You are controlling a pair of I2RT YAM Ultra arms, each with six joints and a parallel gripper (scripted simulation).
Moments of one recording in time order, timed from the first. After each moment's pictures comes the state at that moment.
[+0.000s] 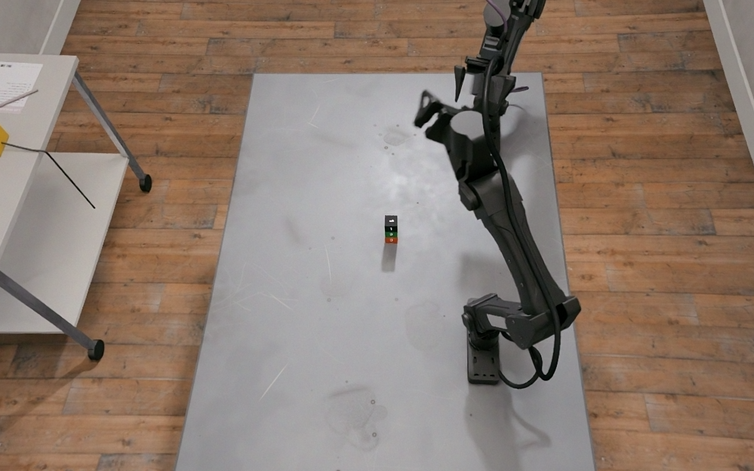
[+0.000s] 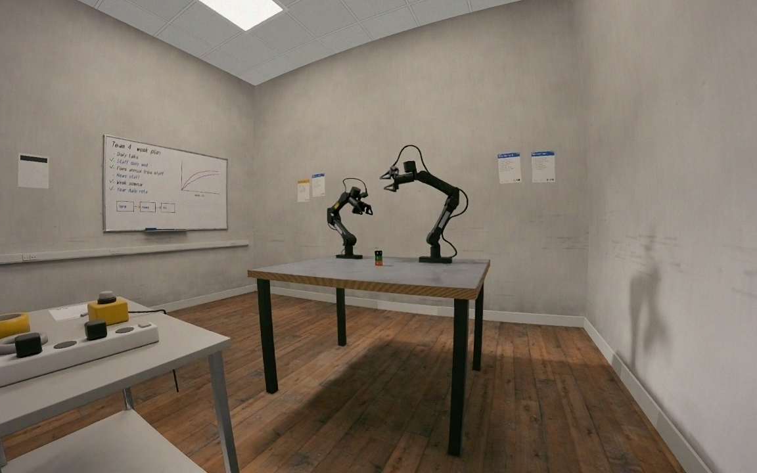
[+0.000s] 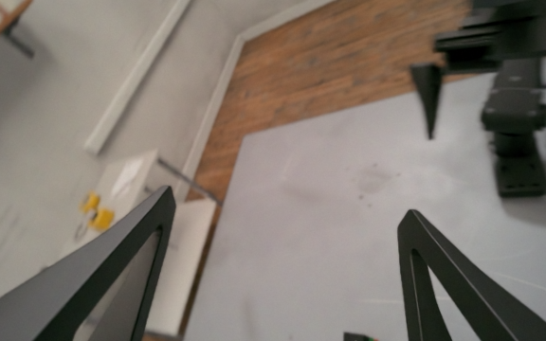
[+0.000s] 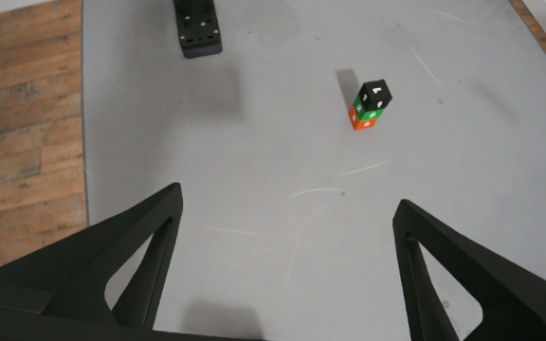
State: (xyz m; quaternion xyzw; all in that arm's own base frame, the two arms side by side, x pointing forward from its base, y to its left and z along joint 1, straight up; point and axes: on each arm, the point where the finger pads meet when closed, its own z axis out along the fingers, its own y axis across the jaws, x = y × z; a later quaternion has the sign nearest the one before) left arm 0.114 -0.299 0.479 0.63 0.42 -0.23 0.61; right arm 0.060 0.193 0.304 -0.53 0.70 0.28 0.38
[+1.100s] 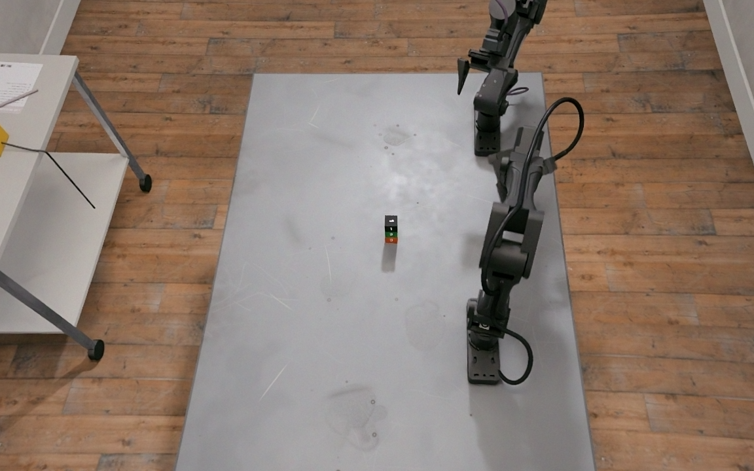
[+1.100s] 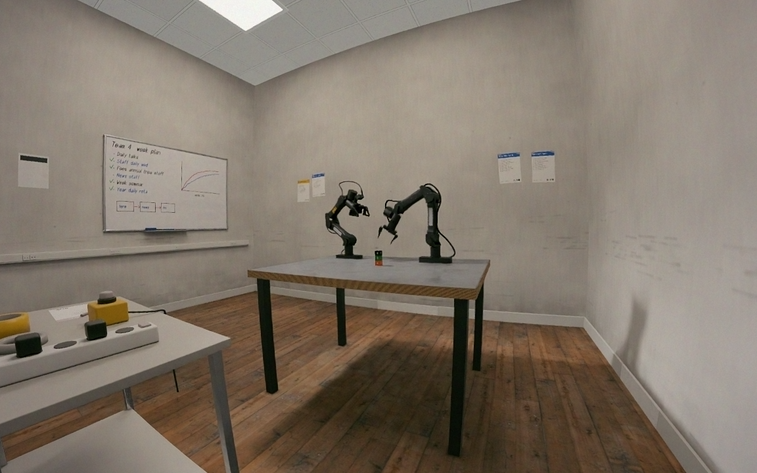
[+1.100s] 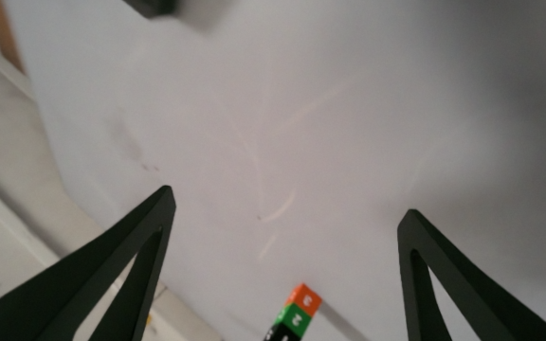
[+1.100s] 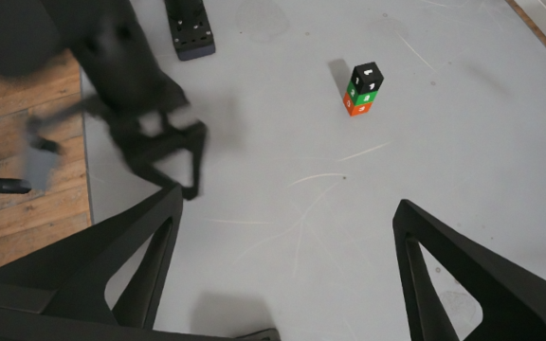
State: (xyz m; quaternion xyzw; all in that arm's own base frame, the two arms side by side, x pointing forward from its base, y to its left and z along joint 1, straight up) left arm -0.044 -0.371 0.107 0.96 0.16 0.01 0.24; right arm 0.054 0.163 0.295 -0.49 0.72 0.30 0.39
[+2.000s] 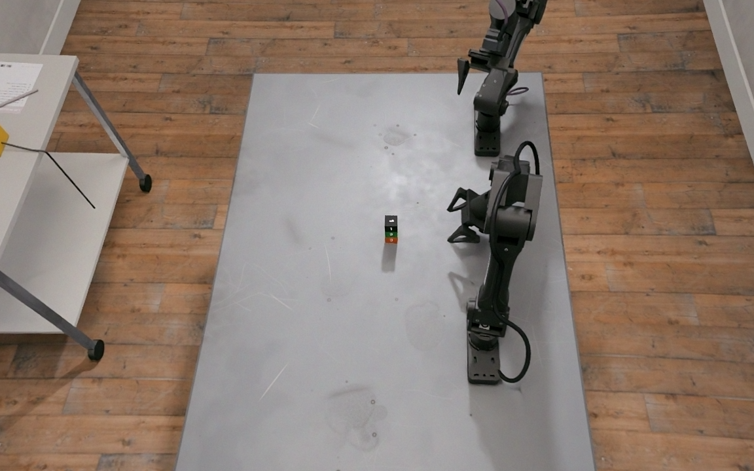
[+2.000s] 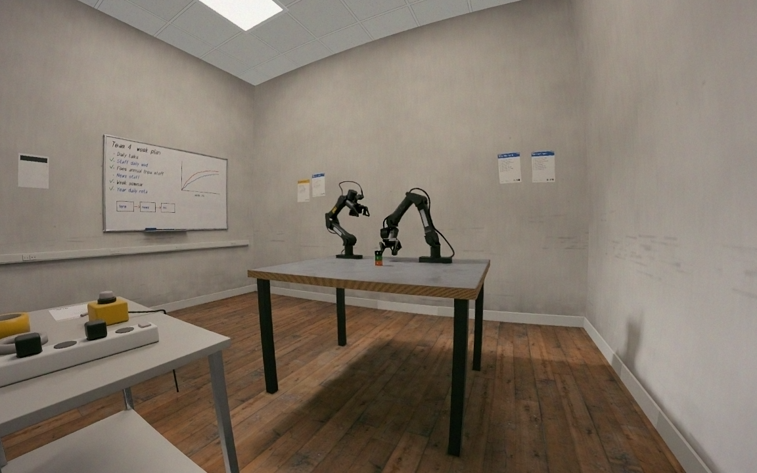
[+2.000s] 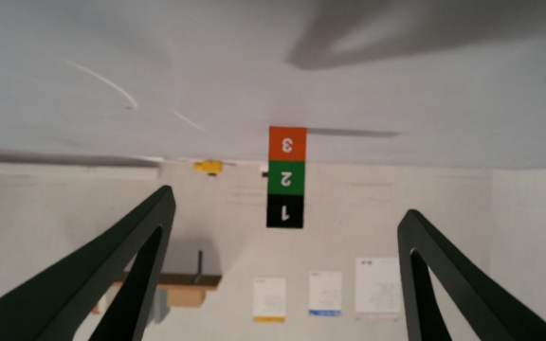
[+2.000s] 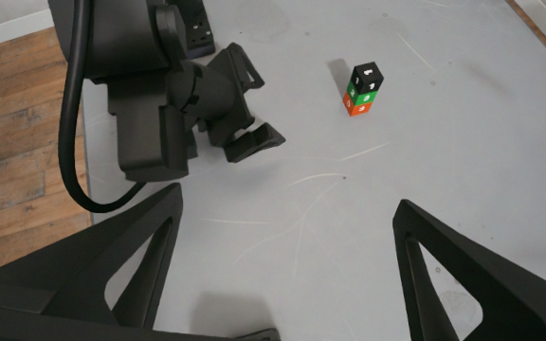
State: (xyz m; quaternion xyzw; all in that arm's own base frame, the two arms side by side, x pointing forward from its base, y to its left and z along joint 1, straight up) left arm 0.078 -0.287 0.040 0.93 0.00 0.37 -0.03; right arm 0.054 0.163 0.295 -0.49 0.72 0.30 0.39
